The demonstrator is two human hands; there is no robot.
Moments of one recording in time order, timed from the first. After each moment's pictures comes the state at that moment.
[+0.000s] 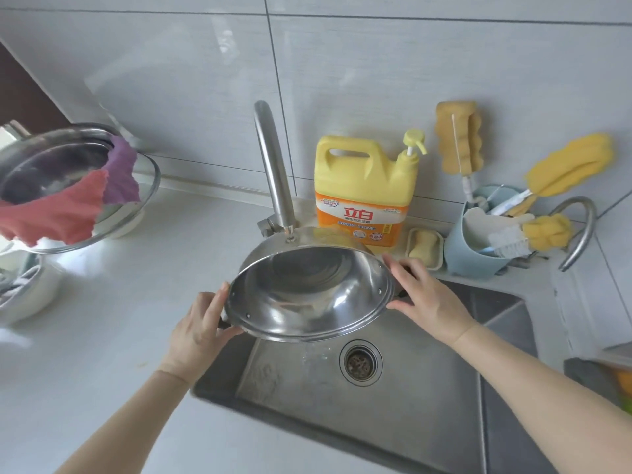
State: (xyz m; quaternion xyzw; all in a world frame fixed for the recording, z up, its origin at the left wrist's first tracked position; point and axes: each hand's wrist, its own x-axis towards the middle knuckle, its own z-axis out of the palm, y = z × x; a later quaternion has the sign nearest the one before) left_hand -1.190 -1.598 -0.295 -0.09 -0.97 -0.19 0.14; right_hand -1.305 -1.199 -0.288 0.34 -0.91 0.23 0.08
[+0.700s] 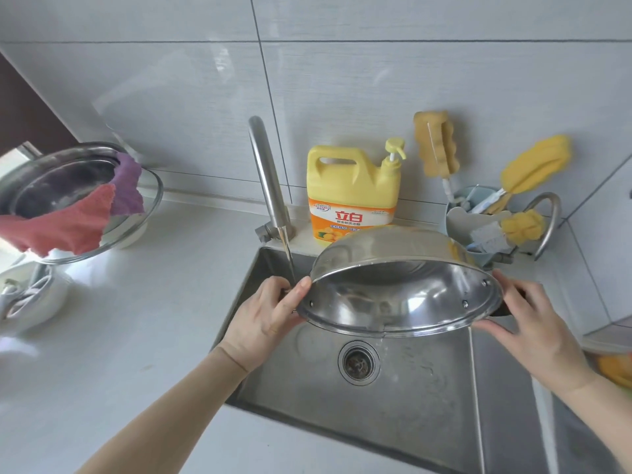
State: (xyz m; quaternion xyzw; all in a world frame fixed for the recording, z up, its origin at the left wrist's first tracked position) left_hand -1.214 -1.497 -0.253 -0.27 -0.91 -0.14 0.27; right_hand -1.226 -1.087 -0.235 0.18 -0.95 0.20 0.18
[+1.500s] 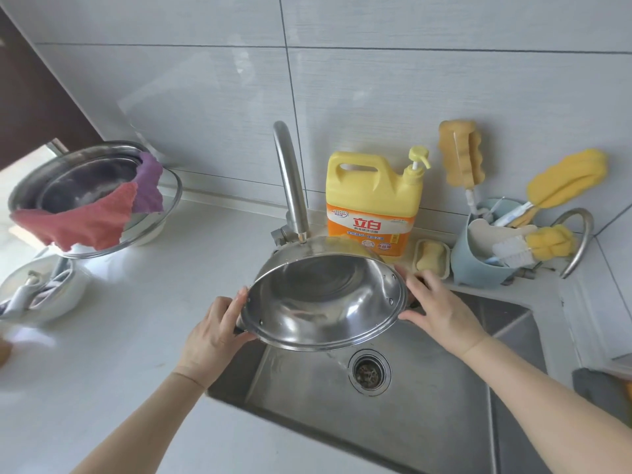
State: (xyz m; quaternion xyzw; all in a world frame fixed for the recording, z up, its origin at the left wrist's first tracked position) left_hand -1.180 -1.593 -0.280 -0.09 -0.97 -0.17 0.12; right_hand -1.290 -1.195 -0.275 0.30 -0.93 0.22 0.07
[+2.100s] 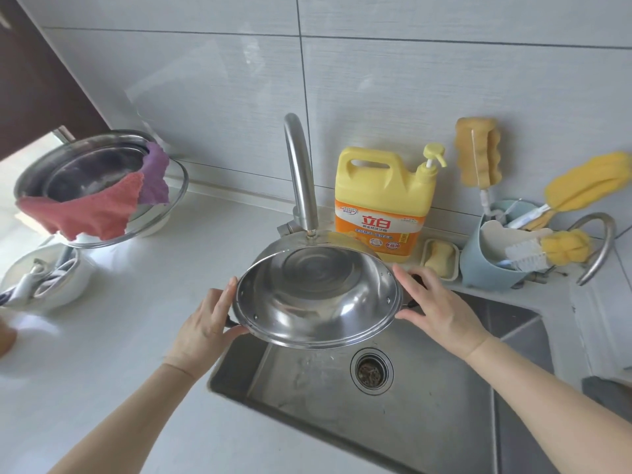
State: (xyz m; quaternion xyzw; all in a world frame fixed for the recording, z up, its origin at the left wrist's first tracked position) left_hand -1.181 -1.614 -0.283 -0.09 -0.97 -0.18 0.13; right_hand -1.294 -1.208 -0.270 0.39 -0.89 0.22 0.11
